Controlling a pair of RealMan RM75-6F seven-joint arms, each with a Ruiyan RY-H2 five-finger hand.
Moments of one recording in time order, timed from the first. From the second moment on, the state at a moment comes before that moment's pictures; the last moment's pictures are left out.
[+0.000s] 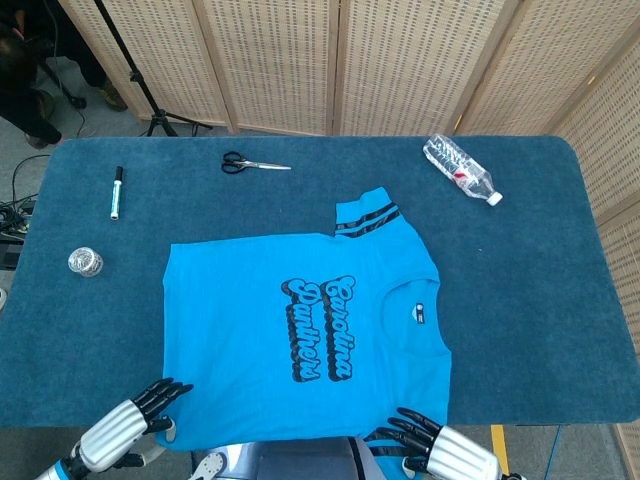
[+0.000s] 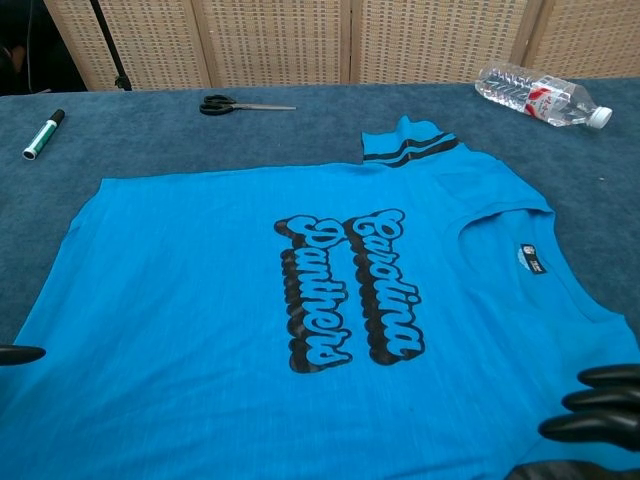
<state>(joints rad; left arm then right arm) -0.17 -1.53 0.41 -0.93 2.04 1.68 -0.53 0.32 -1.34 -0.42 -1.36 -2.24 1.55 0.15</state>
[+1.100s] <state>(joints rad) -0.21 -1.45 0.29 -1.12 1.91 1.64 -0.49 0.37 -1.31 -0.29 -1.47 -2.07 1.52 0.27</state>
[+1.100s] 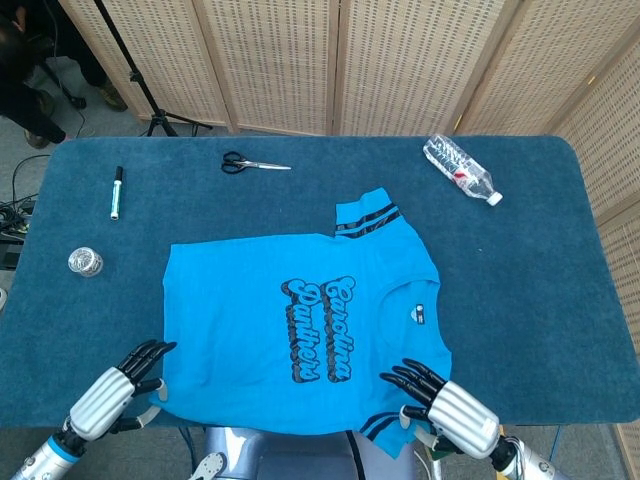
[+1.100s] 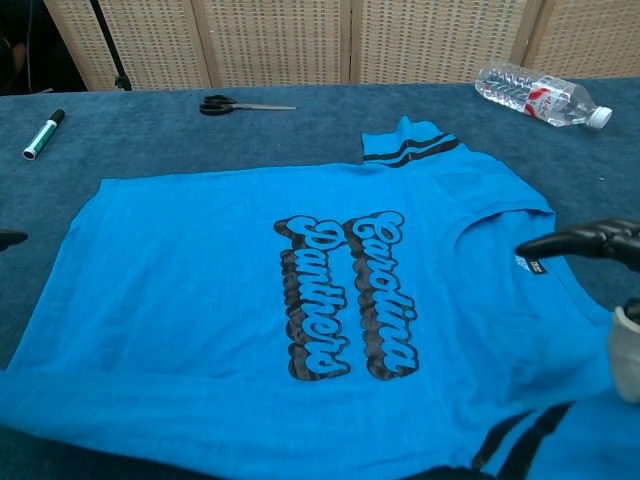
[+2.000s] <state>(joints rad) -0.38 -1.30 -0.02 -1.63 1.43 1.21 0.02 0.58 -1.29 0.04 -1.54 -1.62 1.15 0.36</state>
